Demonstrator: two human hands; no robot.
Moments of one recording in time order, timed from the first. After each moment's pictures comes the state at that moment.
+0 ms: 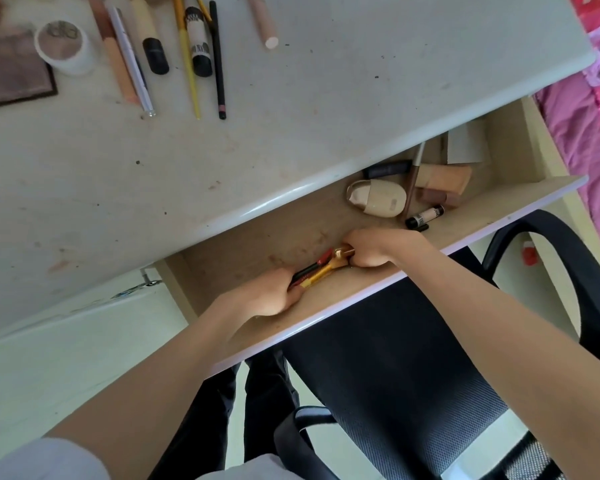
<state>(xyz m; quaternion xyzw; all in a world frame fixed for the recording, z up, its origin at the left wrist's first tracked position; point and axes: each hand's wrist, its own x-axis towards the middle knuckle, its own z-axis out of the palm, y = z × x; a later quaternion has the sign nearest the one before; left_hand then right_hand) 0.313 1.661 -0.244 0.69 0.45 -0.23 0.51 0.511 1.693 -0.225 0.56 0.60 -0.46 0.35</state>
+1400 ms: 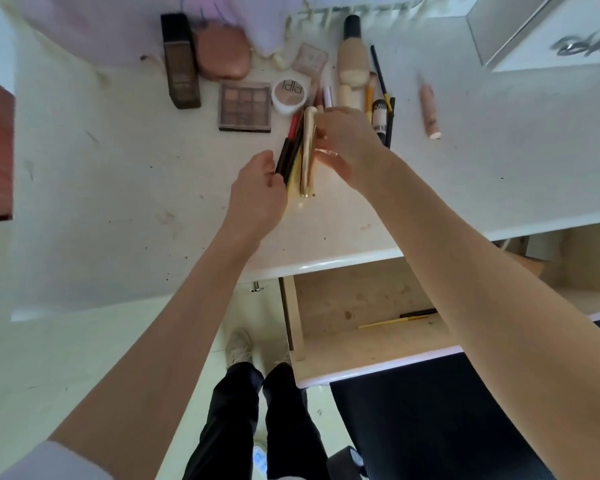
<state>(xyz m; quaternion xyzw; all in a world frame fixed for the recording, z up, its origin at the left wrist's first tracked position) 0.162 1.756 -0.116 0.46 0.70 0.32 0.45 0.267 1.832 -0.095 0.65 0.33 -0.61 -0.32</state>
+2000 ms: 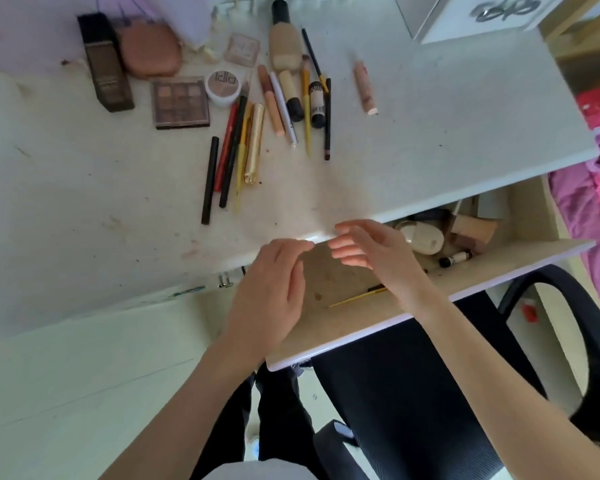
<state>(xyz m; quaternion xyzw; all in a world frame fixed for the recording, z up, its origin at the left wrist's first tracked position) 0.211 1.643 -0.136 0.73 0.54 0.26 0.32 0.384 1.676 -0.106 0.66 0.42 -0.58 -0.25</state>
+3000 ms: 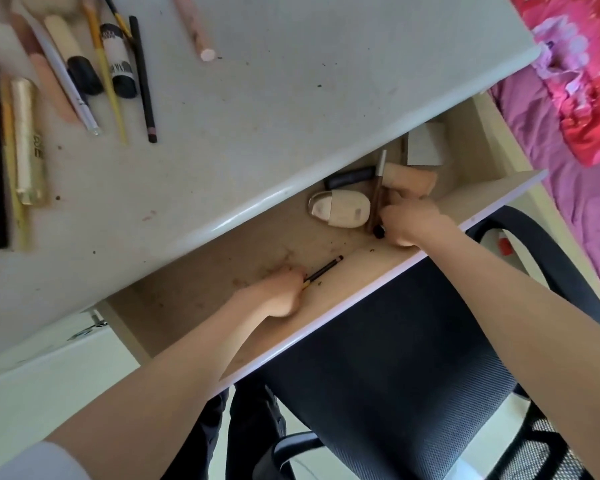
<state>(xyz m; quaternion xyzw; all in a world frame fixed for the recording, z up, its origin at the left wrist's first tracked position) 0.382 1.676 -0.262 0.71 0.41 -0.30 0.49 0.602 1.702 -0.222 0.66 0.60 -0.22 0.40</state>
